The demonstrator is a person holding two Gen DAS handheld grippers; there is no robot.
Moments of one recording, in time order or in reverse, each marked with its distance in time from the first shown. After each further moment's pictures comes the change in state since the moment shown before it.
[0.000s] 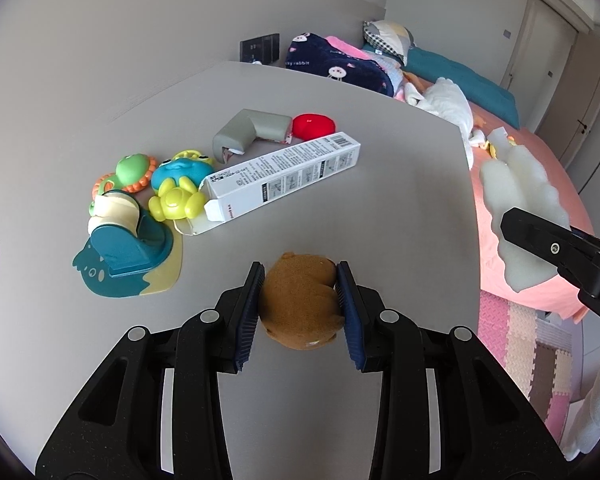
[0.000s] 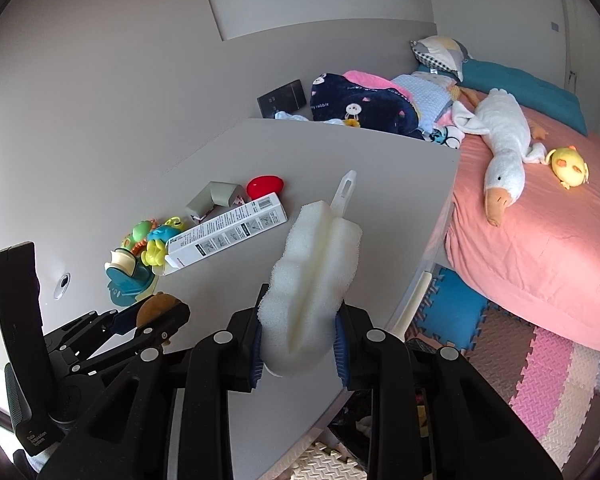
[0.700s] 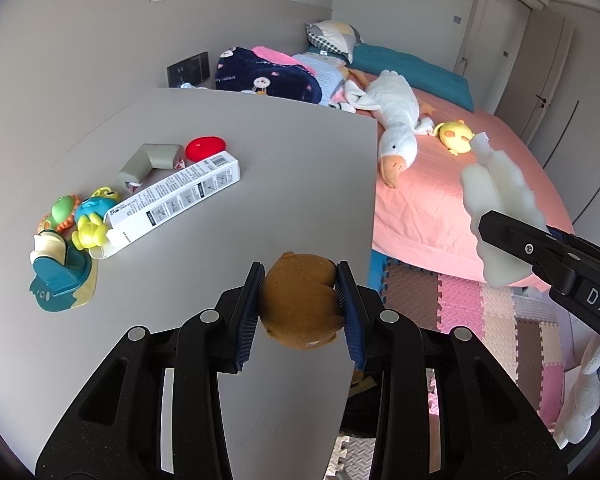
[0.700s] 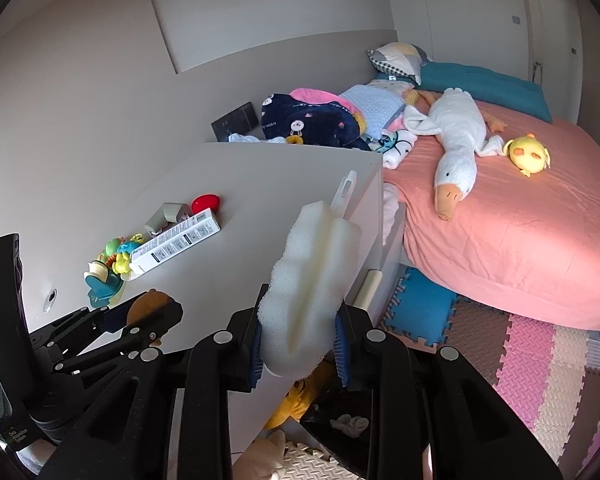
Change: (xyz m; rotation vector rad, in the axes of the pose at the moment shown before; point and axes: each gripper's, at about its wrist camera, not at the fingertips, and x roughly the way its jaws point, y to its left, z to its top) left arm -0.016 -0.084 0.005 0.119 -0.020 -0.109; right arm -0.056 -0.070 -0.016 0.081 -0.060 -0.086
